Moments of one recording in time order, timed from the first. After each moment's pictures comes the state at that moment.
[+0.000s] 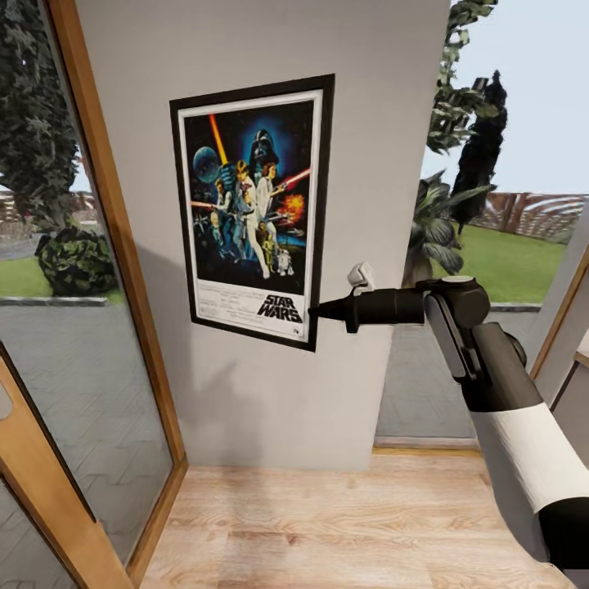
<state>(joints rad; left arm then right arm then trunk) 0.03 0.04 0.09 -0.62 -0.04 -0.11 -0.07 -1.01 -0.14 0.22 -1.44 -0.15 0.94 1.09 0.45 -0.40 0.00</state>
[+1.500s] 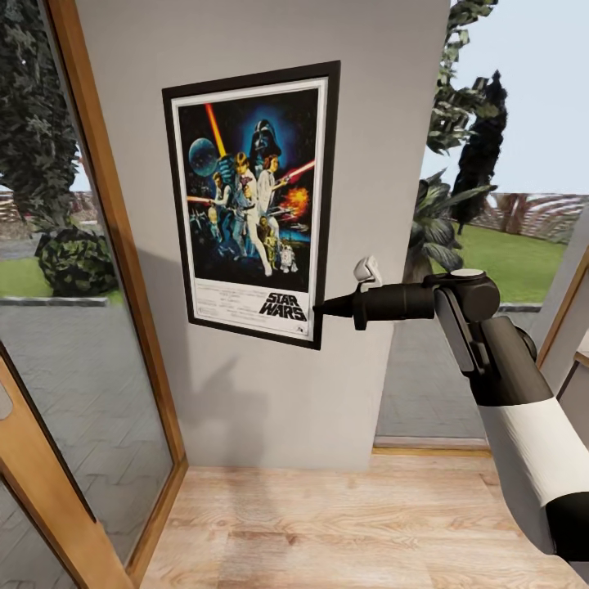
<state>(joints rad) 0.03 0.04 0.09 -0.62 -0.04 -0.11 -0.07 -1.03 -0.17 0.21 -1.44 -0.15 0.95 1.16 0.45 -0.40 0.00</state>
